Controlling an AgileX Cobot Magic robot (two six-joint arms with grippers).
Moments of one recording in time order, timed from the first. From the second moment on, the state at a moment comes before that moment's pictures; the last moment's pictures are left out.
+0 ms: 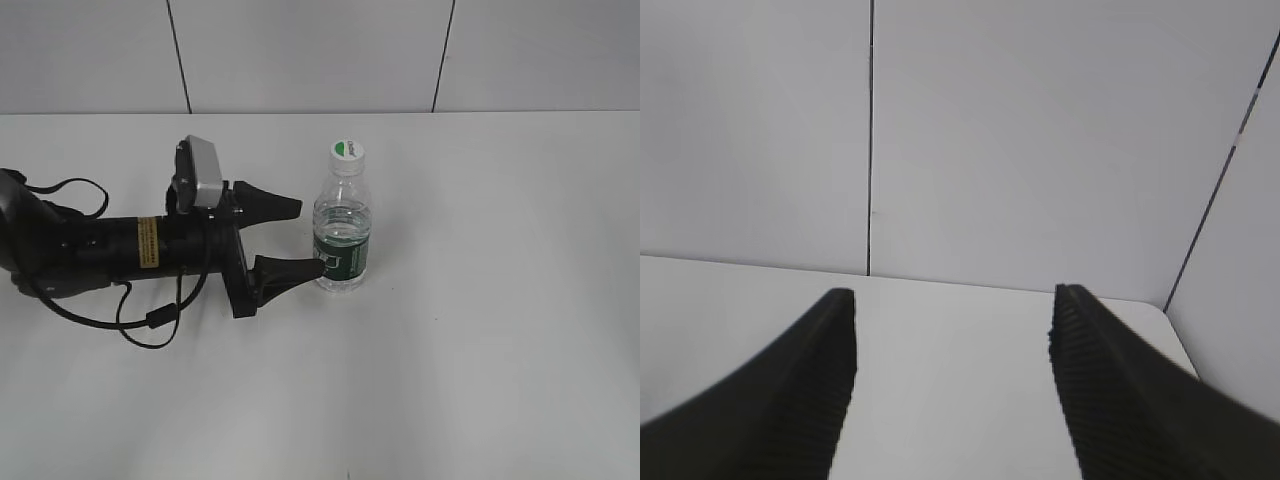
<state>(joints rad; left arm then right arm) -0.27 2.22 -0.94 1.14 -1.18 -0.30 0.04 0.80 -0.50 0.02 -0.14 -0.19</state>
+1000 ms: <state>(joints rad) -0.41 2.31 -1.10 1.02 -1.06 -0.36 0.04 0.83 -0.50 0.02 -0.14 -0.19</state>
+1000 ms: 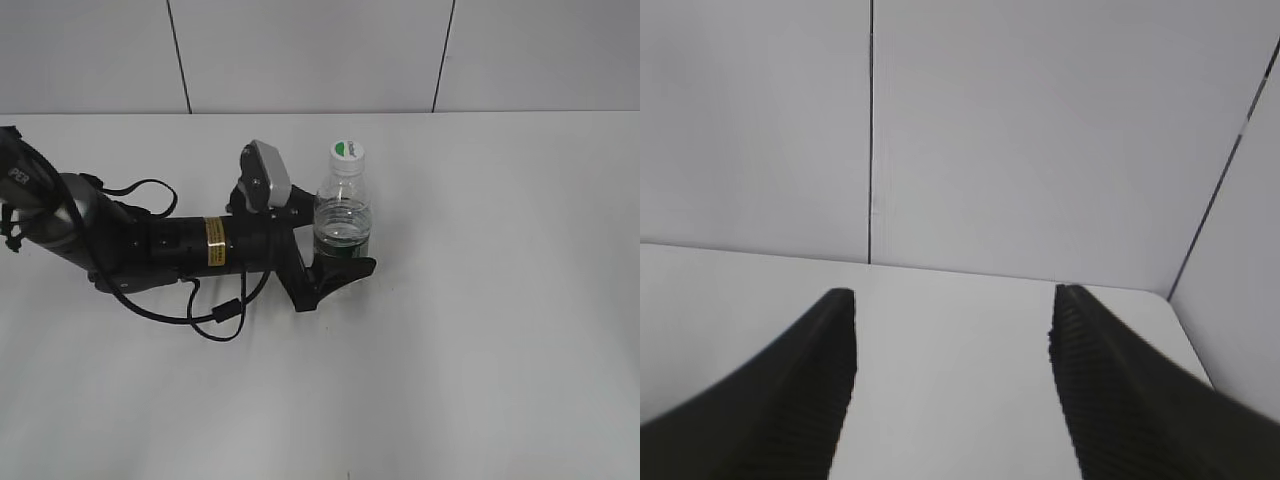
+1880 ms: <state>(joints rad) -0.41 2.31 -1.10 1.04 -1.05 -0.36 0.04 0.95 -0.82 0.04 0.44 -0.18</state>
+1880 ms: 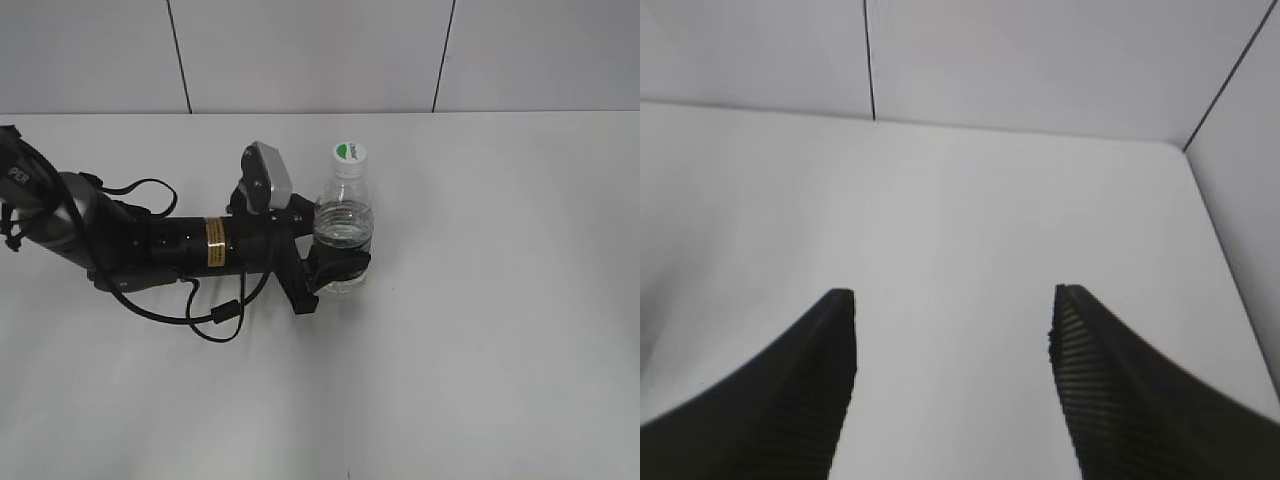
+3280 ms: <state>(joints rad) -0.41 2.31 -1.10 1.11 -1.06 -0.36 0.38 1.77 -1.69 0.13 1.21 -0.09</state>
